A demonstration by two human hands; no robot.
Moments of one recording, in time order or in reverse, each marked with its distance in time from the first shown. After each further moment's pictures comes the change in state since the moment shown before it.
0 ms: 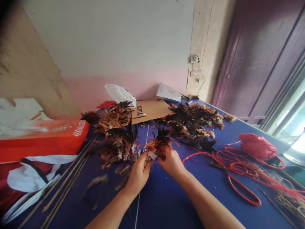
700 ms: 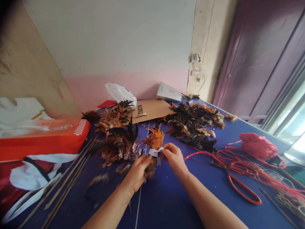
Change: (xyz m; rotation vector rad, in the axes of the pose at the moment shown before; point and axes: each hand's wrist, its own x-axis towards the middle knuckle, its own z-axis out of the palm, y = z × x) left_hand 0.001 0.006 0.004 -0.527 -0.027 -0.530; right_hand 0.000 -0.001 0.002 0.759 0.057 0.411
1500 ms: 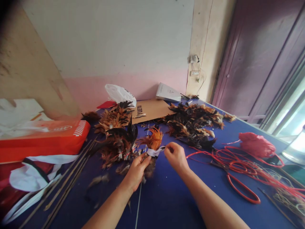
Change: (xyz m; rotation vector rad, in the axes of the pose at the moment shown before) left_hand -0.001 0.004 -0.001 0.109 -0.018 0.126; right_hand 0.004 -0.004 -0.012 -0.338 0.123 -0.172
